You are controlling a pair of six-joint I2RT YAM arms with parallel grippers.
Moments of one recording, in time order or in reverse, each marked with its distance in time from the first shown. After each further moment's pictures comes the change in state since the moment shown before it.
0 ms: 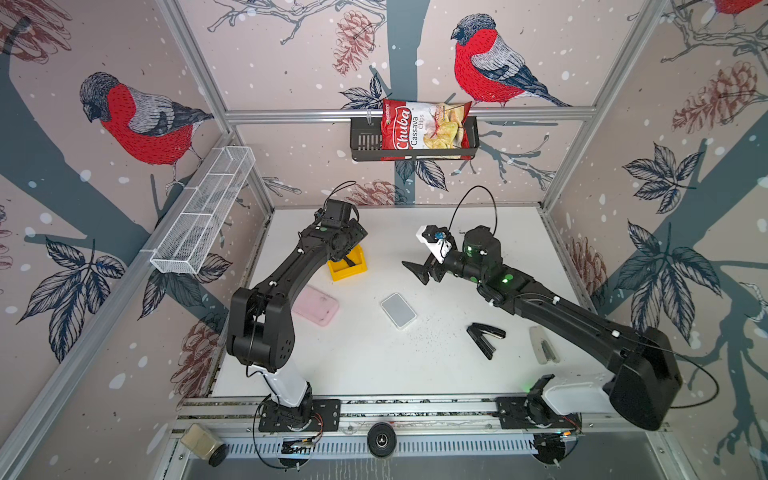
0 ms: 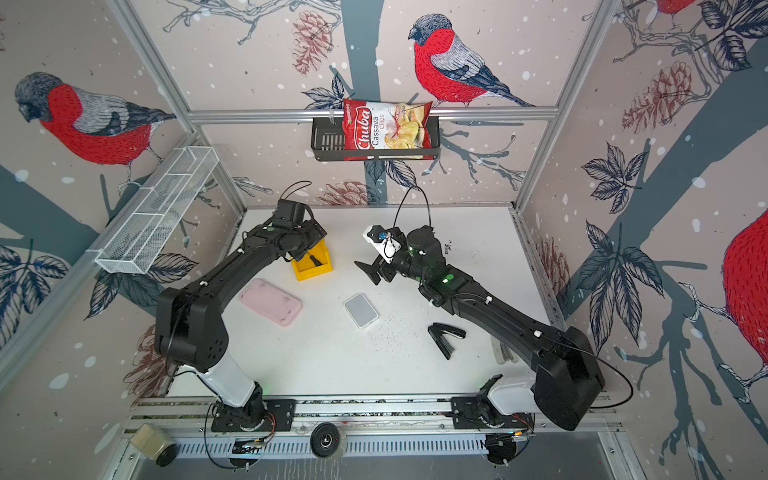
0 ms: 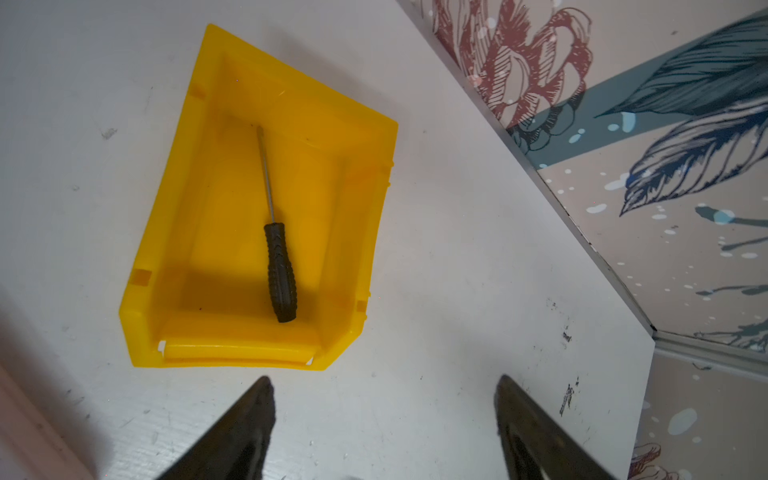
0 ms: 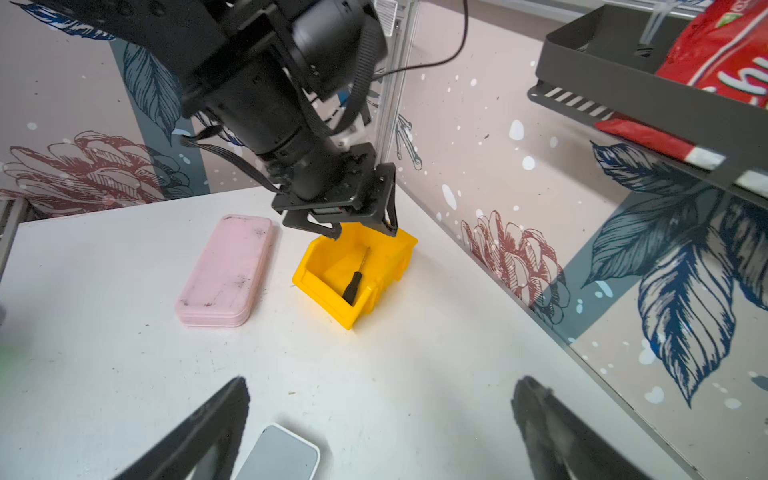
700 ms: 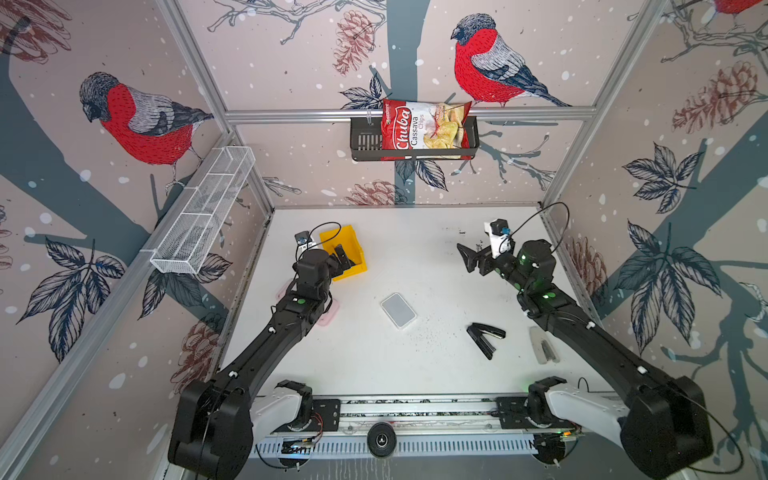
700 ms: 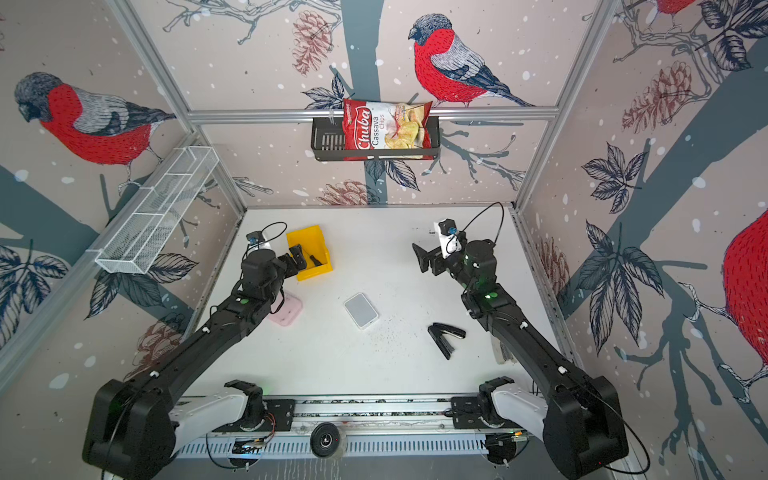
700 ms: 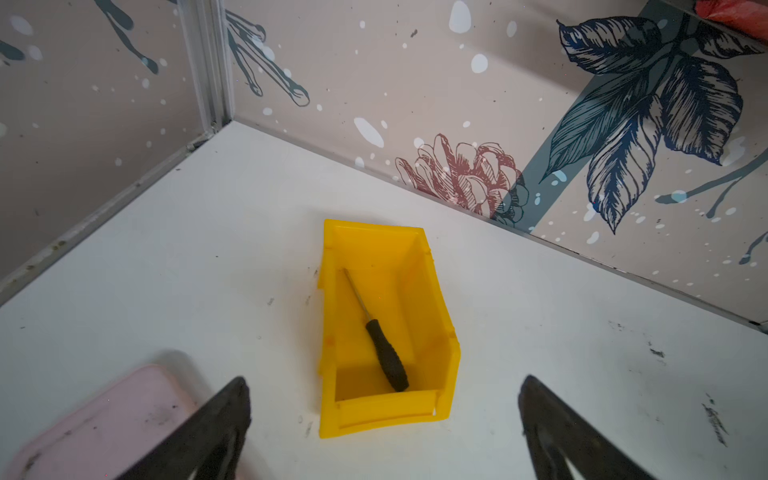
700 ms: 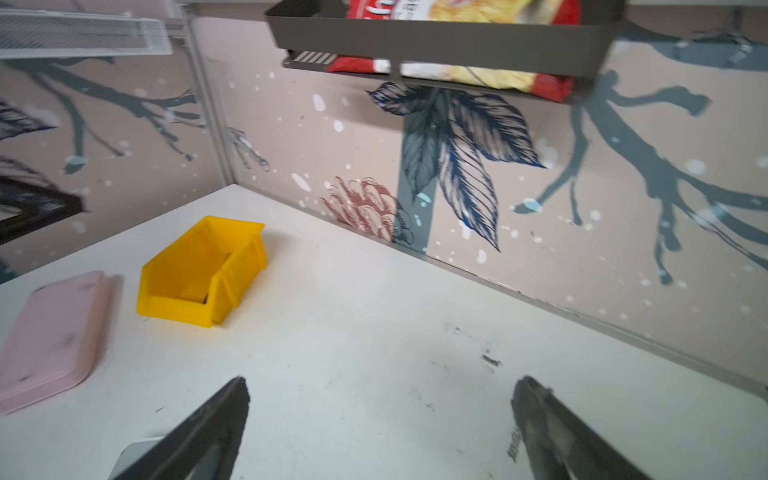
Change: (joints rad) left arm -0.010 -0.568 -0.751 0.662 -0.296 0.507; right arm -0.402 -0.240 -0.323 0.182 0.043 0.217
